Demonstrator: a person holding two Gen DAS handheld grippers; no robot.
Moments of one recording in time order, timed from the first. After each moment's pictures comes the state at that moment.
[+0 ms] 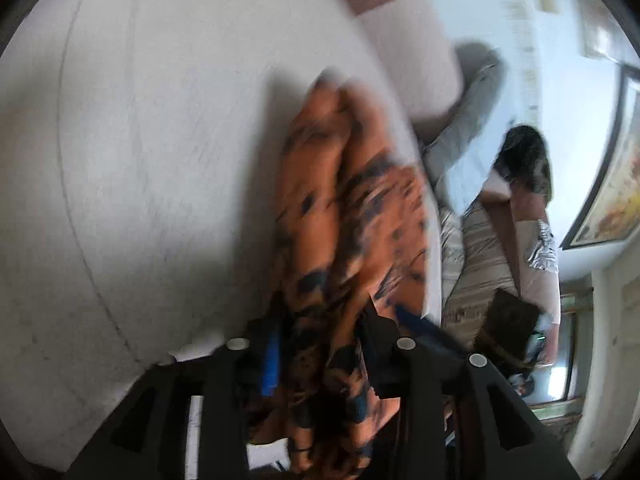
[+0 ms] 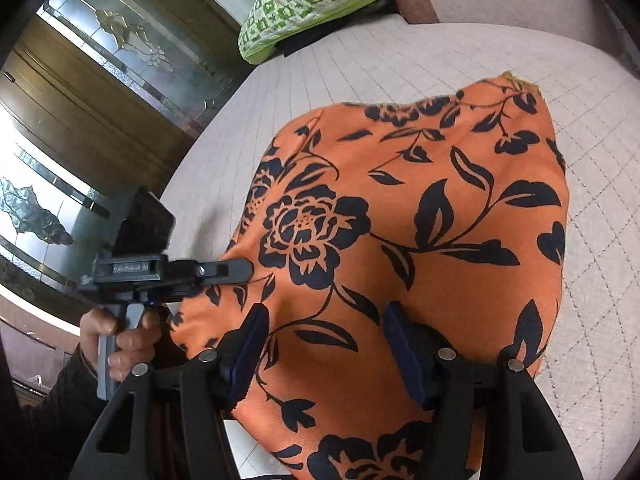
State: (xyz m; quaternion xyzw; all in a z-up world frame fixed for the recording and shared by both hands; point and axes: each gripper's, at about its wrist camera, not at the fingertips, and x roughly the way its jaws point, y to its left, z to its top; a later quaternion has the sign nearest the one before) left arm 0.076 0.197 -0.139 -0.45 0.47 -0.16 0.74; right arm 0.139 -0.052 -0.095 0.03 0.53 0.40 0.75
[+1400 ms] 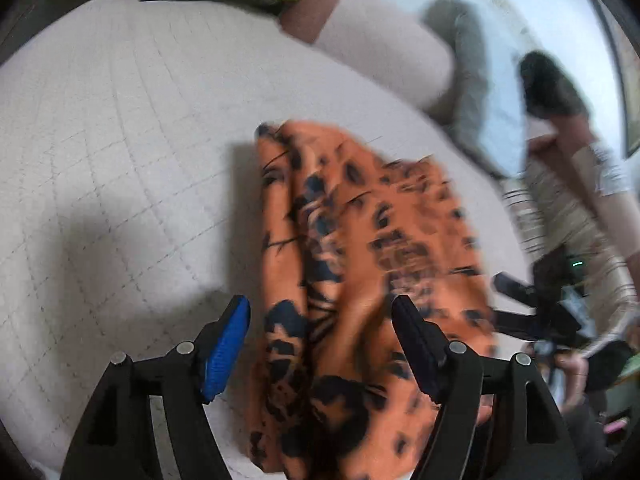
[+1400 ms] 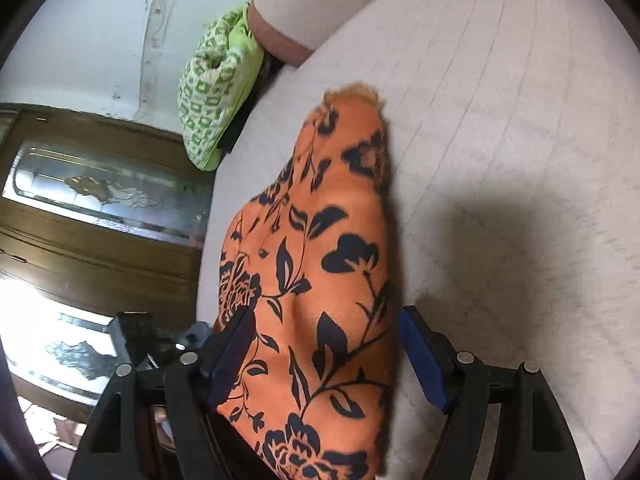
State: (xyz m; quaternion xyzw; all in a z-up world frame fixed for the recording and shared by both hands) left arm 0.095 0.145 -0.120 -0.22 0.49 -0.07 0.84; right arm 0.182 -0.186 -0.136 0.31 0.54 0.34 0.71
